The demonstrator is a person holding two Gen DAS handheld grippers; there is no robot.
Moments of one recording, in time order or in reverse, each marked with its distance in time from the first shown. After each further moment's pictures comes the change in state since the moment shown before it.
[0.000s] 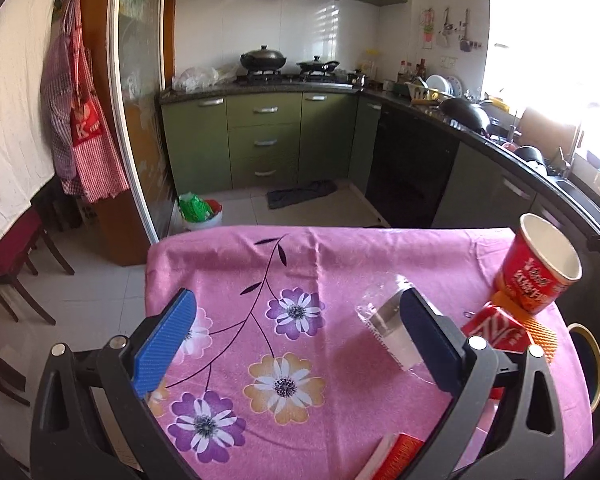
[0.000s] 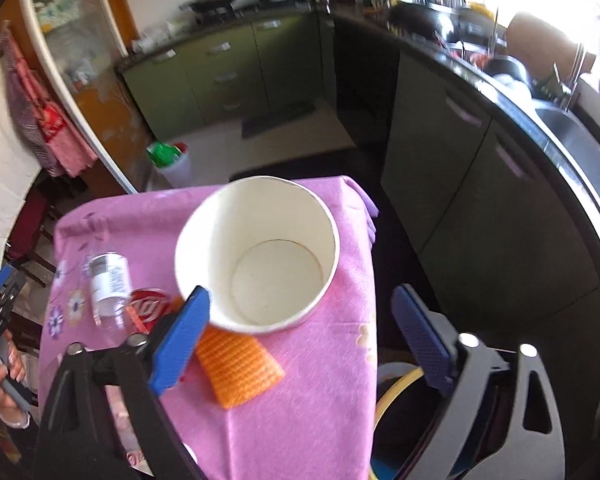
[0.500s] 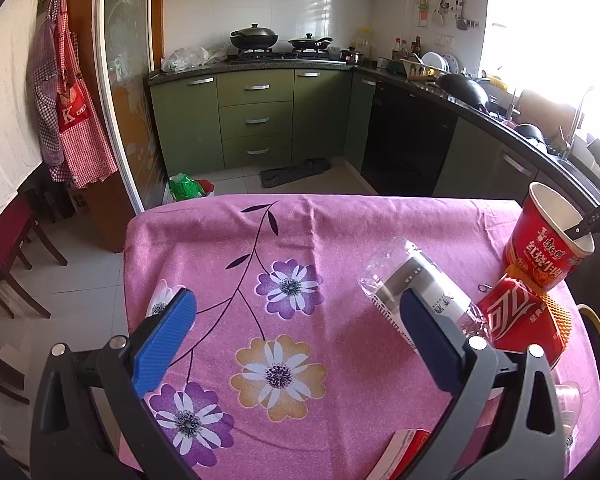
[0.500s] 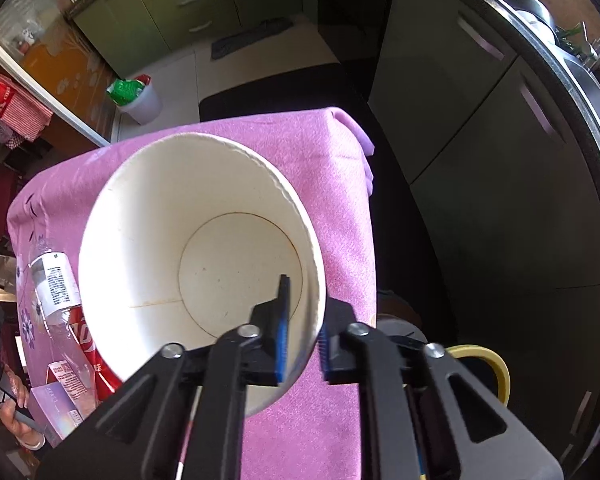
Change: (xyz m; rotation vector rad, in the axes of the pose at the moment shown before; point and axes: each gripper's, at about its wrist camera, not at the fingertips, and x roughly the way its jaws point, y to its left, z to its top) left arm 0.028 -0.002 -0.017 0.026 0.072 -0.020; right arm 0.101 -0.015 0.031 0.019 0.282 -0.071
